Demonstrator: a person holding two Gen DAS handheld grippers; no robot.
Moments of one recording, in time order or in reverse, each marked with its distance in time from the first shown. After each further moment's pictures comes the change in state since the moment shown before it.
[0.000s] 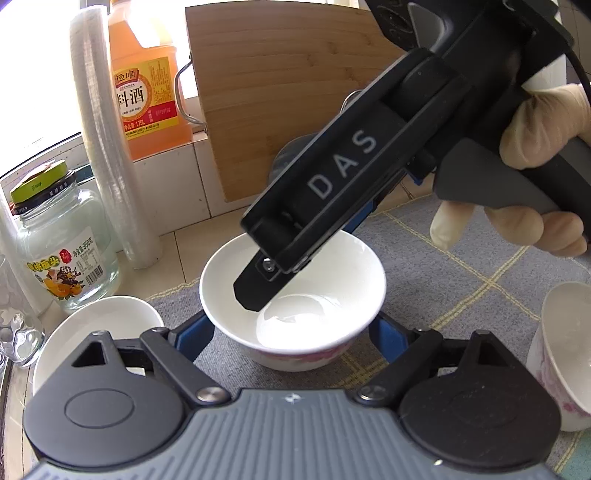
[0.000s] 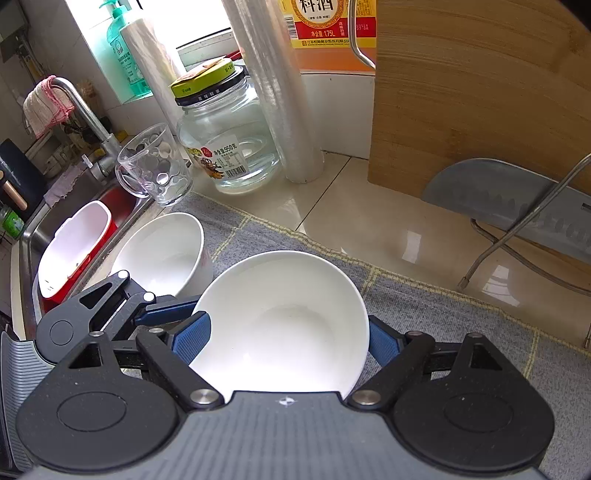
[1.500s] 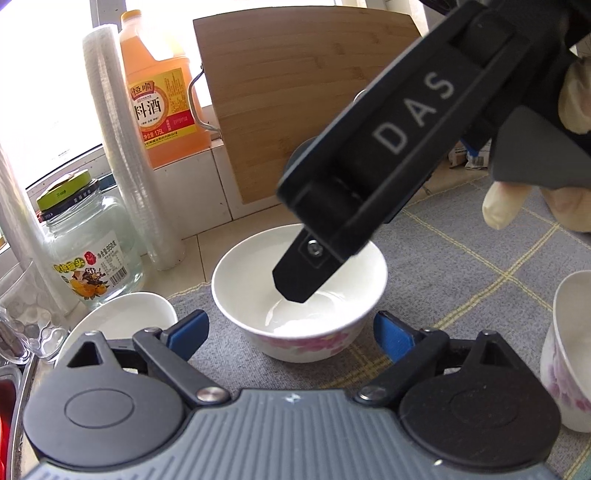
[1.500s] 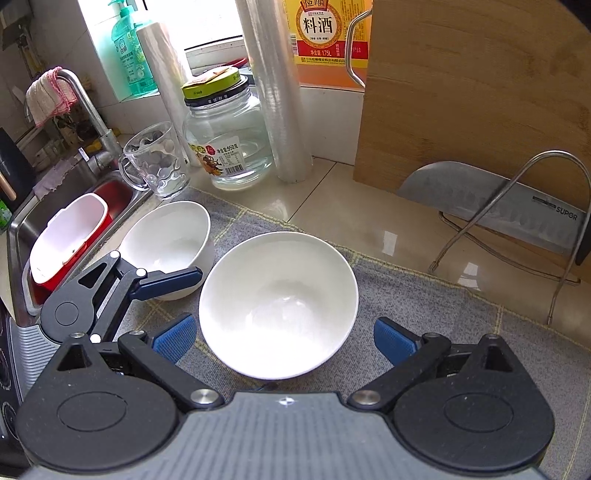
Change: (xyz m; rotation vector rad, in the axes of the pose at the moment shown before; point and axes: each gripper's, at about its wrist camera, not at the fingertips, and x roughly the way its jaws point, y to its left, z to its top) left arm -0.006 -0.013 -0.006 0.025 -0.014 0.115; right arm -0.029 0.017 -0.022 -0.033 -0.035 -0.089
